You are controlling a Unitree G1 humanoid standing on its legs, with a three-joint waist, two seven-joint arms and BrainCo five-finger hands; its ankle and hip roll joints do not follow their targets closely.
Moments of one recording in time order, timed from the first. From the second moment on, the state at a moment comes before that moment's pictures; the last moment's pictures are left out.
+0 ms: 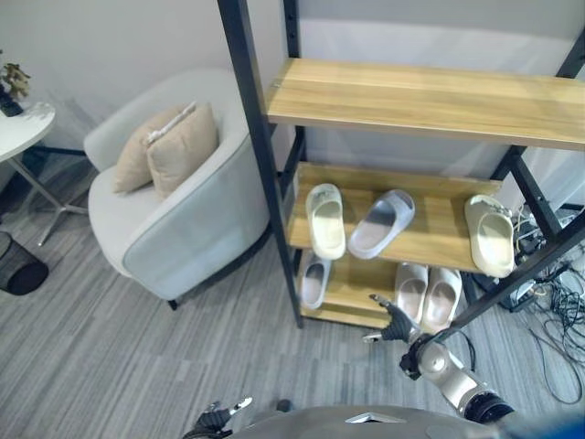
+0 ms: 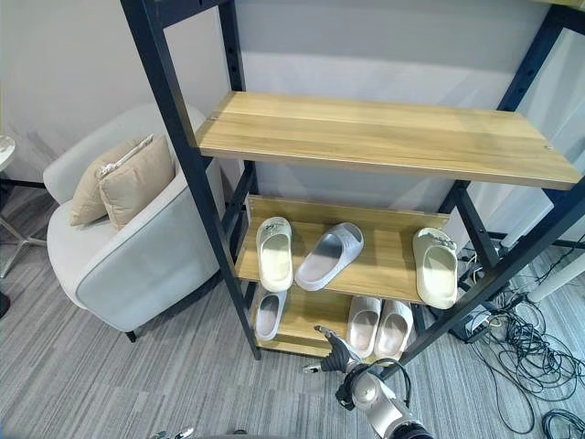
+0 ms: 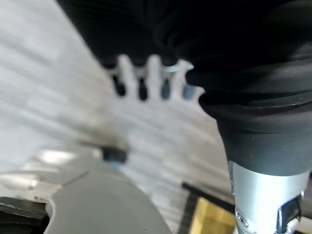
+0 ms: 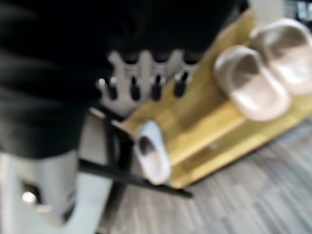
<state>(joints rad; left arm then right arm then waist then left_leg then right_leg) 0.10 0.18 -0.08 1.31 -0.40 -0.15 0.05 -0.05 -0.32 0.52 0.62 -0.23 -0.14 -0.08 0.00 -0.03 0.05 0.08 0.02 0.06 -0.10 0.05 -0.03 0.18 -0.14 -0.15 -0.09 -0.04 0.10</state>
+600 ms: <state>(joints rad) 0.10 0.18 -0.07 1.31 -0.40 -0.16 0.05 -0.13 -0.37 0.47 0.32 -0.23 -0.17 -0.11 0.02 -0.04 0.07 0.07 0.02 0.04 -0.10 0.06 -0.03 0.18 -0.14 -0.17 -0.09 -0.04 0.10</state>
